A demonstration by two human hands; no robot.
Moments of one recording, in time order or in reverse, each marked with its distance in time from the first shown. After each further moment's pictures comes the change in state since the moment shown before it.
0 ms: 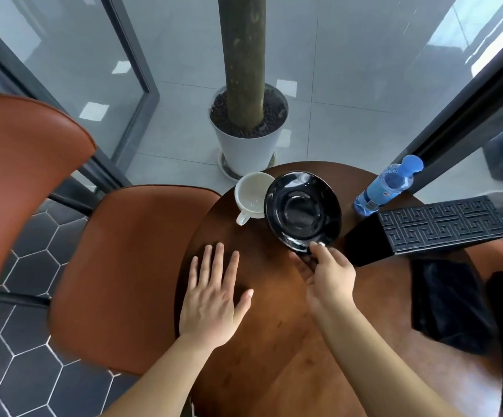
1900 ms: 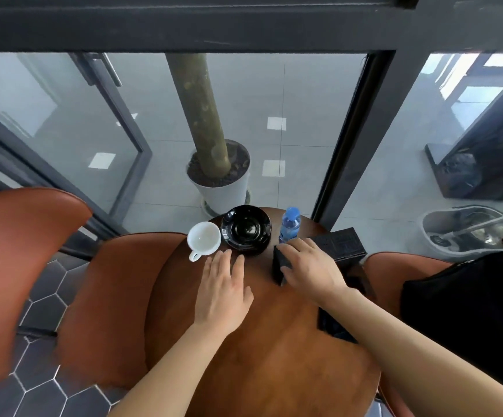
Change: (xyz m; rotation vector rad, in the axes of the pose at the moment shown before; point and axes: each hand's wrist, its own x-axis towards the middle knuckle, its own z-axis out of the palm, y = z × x) left_hand 0.029 0.167 -0.166 0.026 0.049 0.038; right_hand -0.009 -0.196 -0.081 -1.760 -0.547 -1.075
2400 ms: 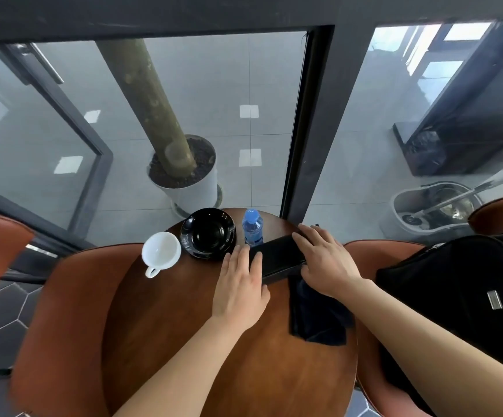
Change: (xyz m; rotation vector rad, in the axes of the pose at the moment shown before) left_hand 0.059 0.090 0.029 -0.100 -0.075 0.175; right_hand -0.009 0.106 -0.015 -0.077 -0.148 0.192
